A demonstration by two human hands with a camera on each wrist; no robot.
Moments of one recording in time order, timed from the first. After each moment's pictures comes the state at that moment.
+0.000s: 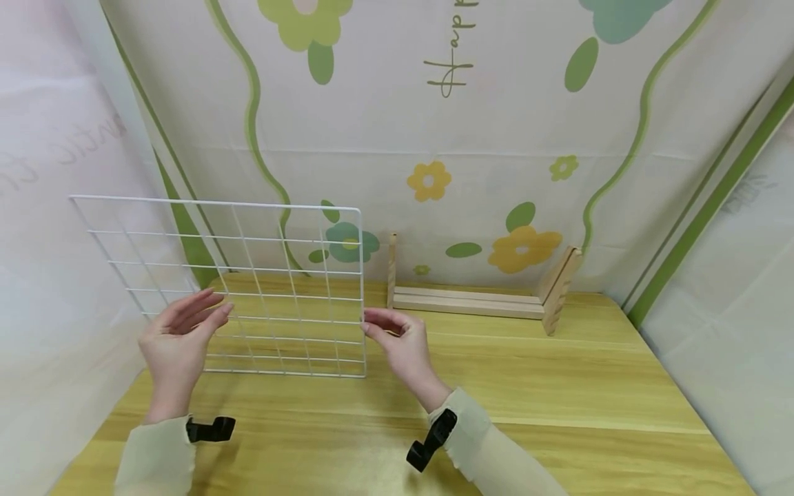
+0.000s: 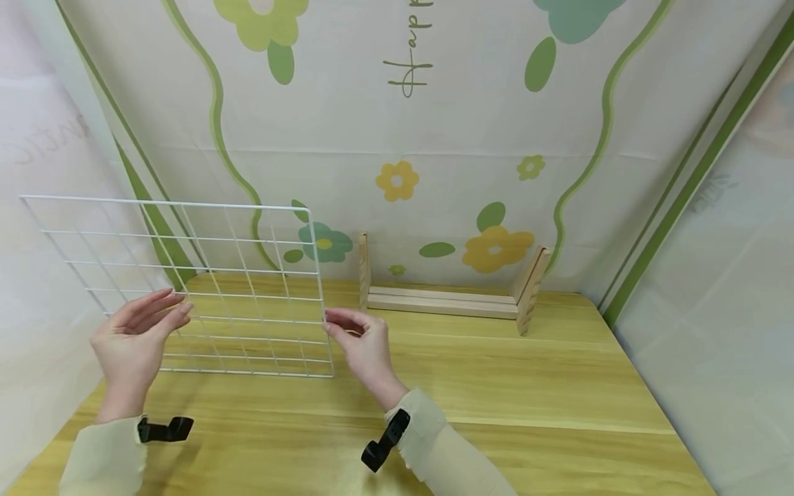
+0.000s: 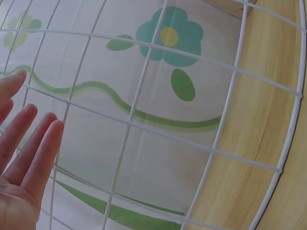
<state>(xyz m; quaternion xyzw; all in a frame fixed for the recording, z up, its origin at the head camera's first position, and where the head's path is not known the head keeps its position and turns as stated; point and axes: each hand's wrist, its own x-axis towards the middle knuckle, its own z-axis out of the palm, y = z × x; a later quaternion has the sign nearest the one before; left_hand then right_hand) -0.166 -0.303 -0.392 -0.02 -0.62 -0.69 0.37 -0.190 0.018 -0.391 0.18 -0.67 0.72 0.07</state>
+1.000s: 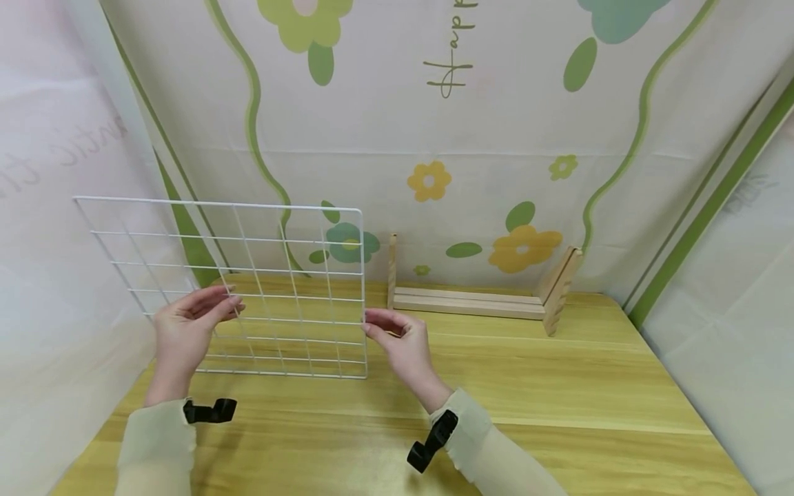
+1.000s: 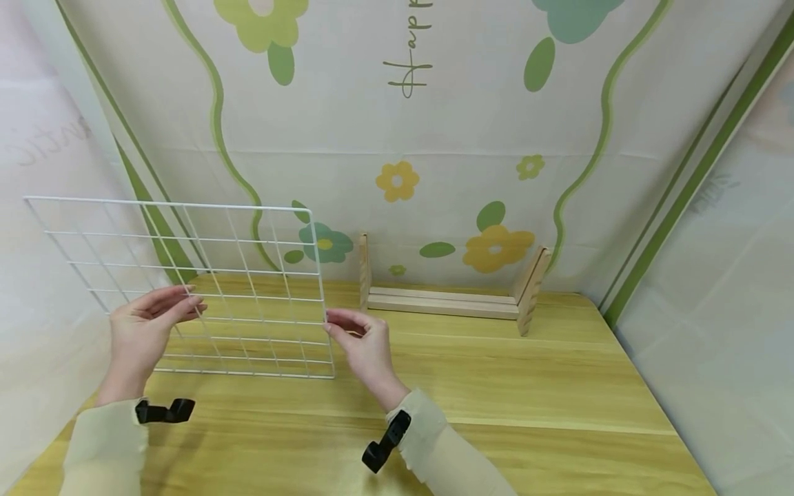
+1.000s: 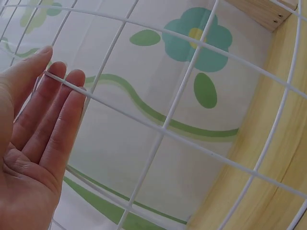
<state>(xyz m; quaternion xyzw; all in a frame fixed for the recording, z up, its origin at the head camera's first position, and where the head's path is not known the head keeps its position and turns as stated) -0.181 -0.314 -0.385 -0.02 -0.69 -0.68 0.26 -0.206 0.017 -0.417 0.17 -0.67 0.72 0.06</state>
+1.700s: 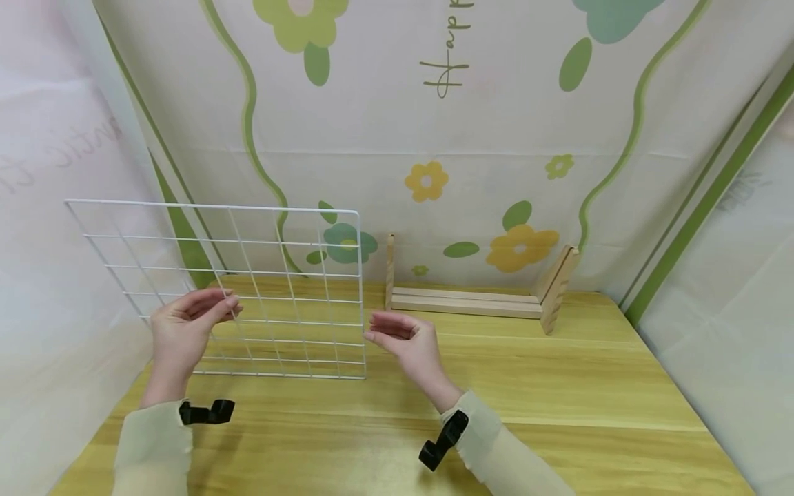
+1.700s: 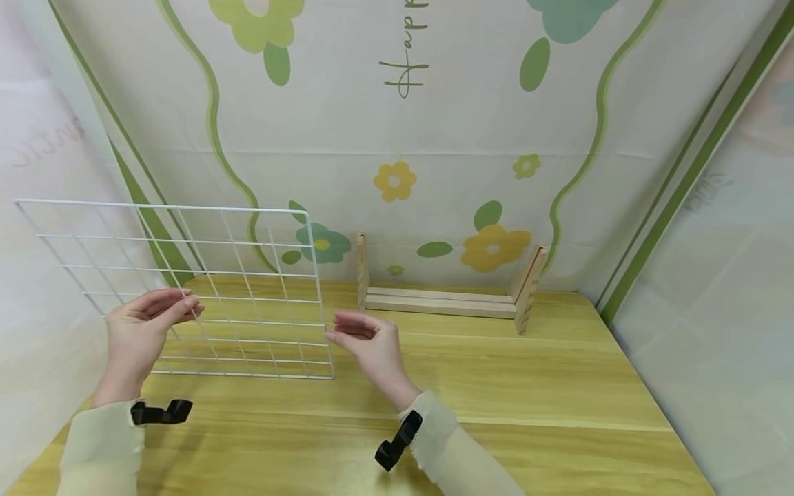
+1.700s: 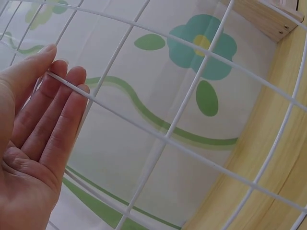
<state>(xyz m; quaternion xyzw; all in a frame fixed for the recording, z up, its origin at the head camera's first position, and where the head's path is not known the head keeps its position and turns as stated) -0.185 -0.312 -0.384 -0.06 -0.65 -0.71 0.28 -0.209 0.039 -0.426 0.18 -0.65 0.73 0.02</state>
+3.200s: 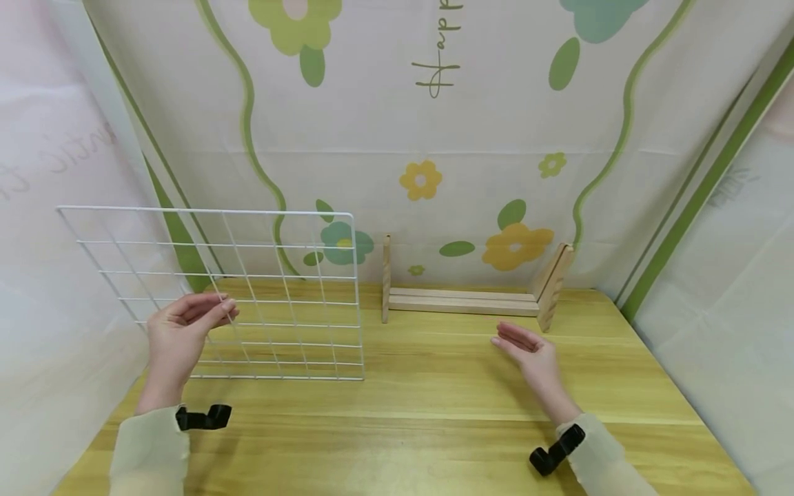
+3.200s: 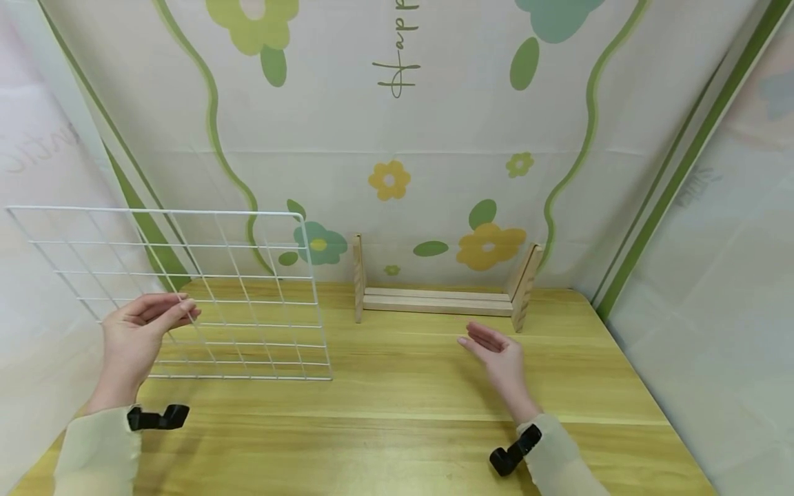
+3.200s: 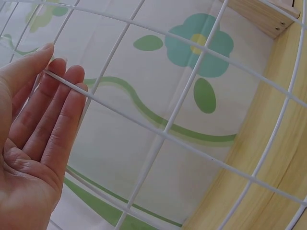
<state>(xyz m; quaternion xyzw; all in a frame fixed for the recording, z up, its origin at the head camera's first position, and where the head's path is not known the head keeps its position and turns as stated) -0.180 -0.311 -0.384 -0.08 -0.64 -0.71 0.26 -0.217 0.243 -0.477 -0.02 -0.72 0.69 0.09</state>
